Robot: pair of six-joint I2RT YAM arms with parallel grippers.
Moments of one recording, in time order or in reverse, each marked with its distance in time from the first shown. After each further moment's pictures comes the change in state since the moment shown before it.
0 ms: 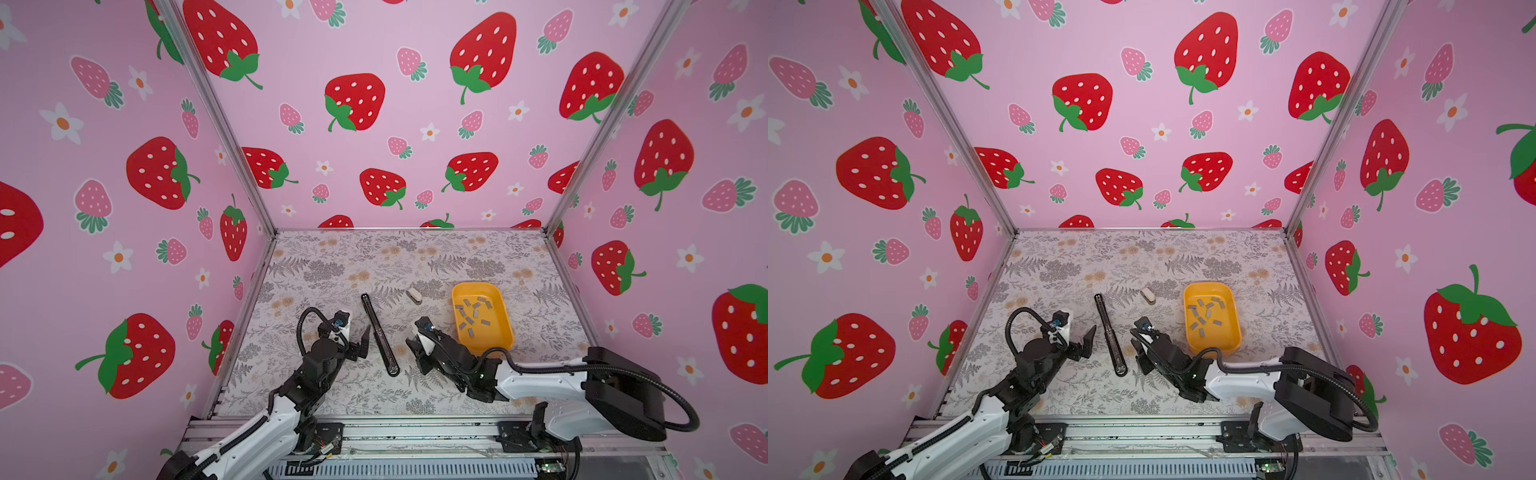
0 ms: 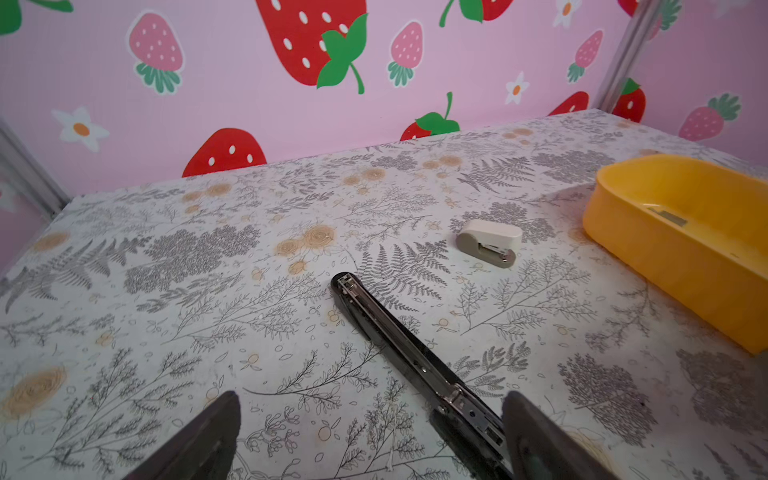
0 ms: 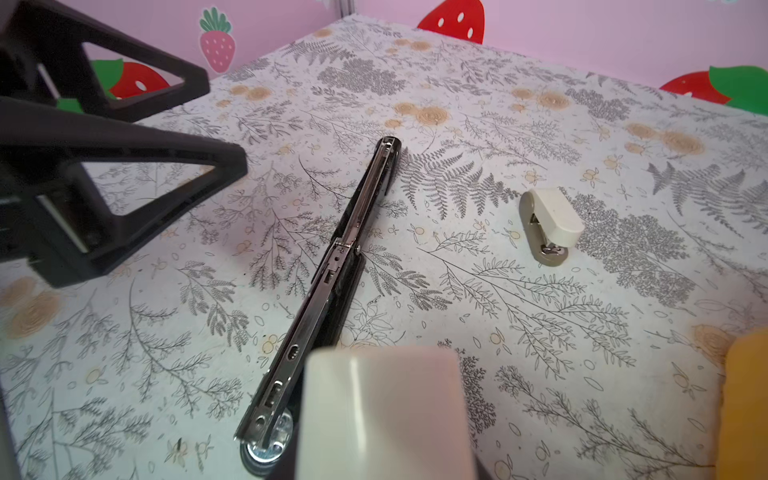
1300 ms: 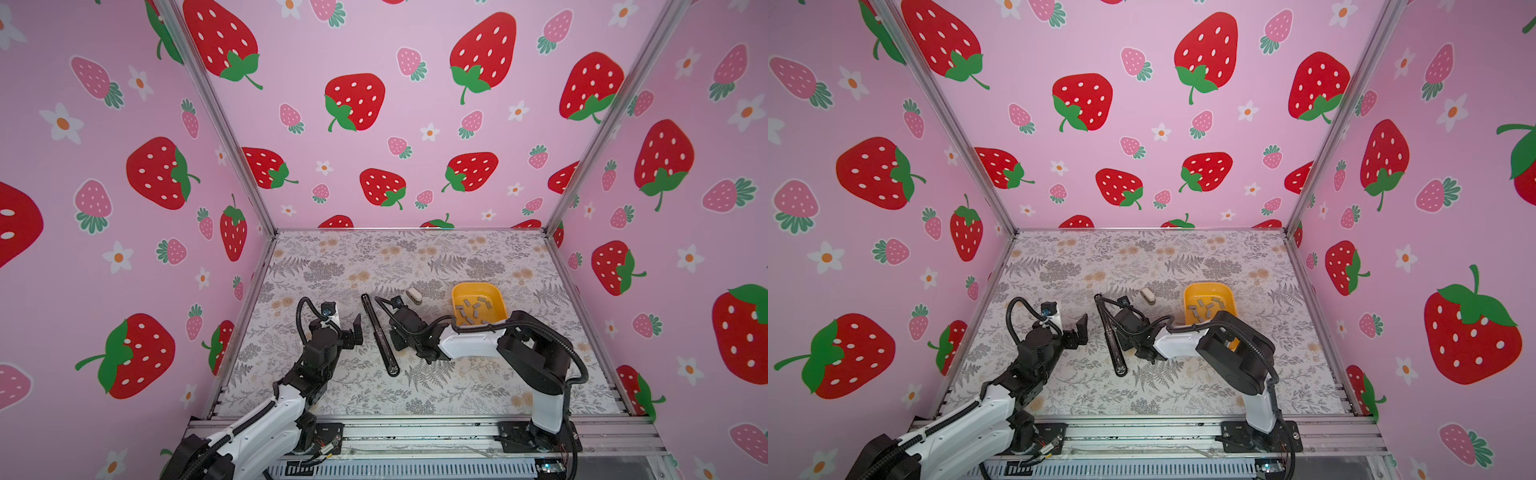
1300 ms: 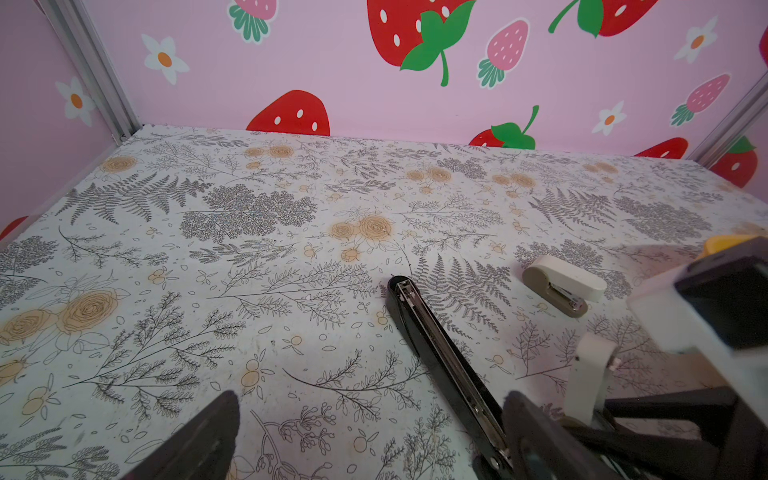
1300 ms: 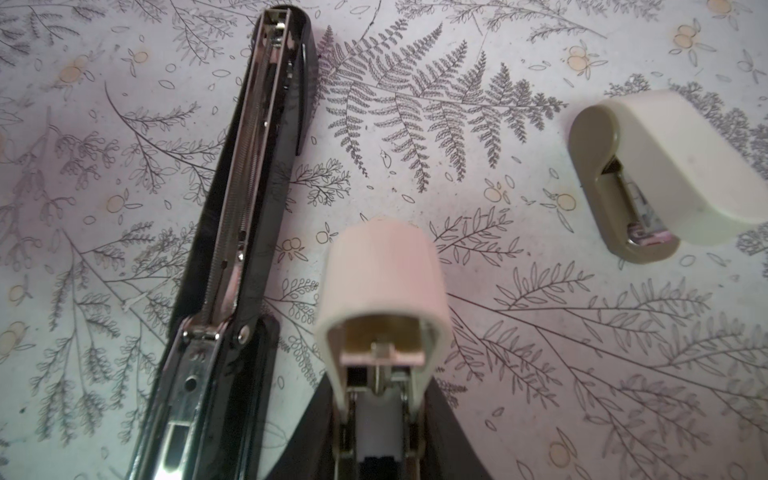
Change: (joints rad) left arm 0.065 0.139 0.075 0.010 -0.067 -0.153; right arm -0.116 0.481 0.488 -0.362 -0.038 0.151
